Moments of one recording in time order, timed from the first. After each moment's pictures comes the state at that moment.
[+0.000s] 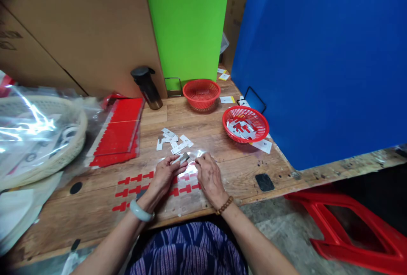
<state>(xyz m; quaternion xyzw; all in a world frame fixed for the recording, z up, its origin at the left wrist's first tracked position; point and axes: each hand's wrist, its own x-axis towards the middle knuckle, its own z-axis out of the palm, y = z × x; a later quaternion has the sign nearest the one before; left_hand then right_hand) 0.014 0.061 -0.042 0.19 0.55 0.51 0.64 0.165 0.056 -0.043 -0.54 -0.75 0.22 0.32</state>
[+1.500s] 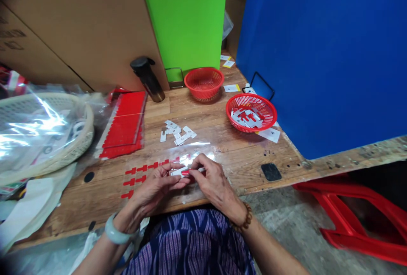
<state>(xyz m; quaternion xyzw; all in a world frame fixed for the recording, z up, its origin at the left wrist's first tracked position) 0.000 0.011 0.015 0.18 0.50 0.38 0.76 0.169 0.025 0.005 -0.49 -0.64 0.47 0.36</state>
